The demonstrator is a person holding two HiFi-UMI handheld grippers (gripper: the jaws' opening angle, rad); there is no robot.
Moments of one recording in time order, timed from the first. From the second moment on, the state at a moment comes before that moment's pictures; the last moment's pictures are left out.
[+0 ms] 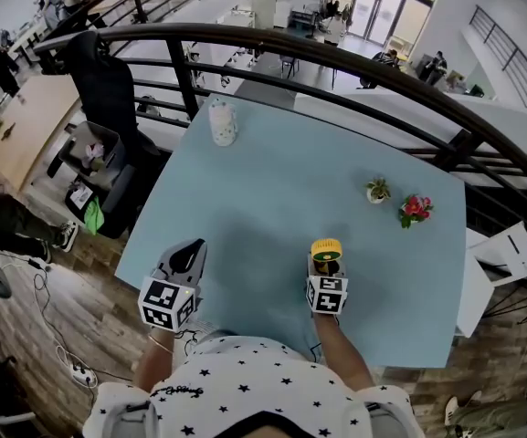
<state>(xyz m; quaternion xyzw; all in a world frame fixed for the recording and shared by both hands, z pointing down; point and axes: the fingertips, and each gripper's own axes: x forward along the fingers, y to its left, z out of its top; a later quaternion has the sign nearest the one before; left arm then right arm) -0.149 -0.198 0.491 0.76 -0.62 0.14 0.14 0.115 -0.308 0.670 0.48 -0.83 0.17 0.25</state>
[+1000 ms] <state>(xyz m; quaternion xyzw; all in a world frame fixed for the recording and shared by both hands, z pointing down) -0.154 -0.190 0.498 0.77 -0.61 0.14 0.14 0.113 -0.299 0.677 0.49 -0.81 0.17 0.27</state>
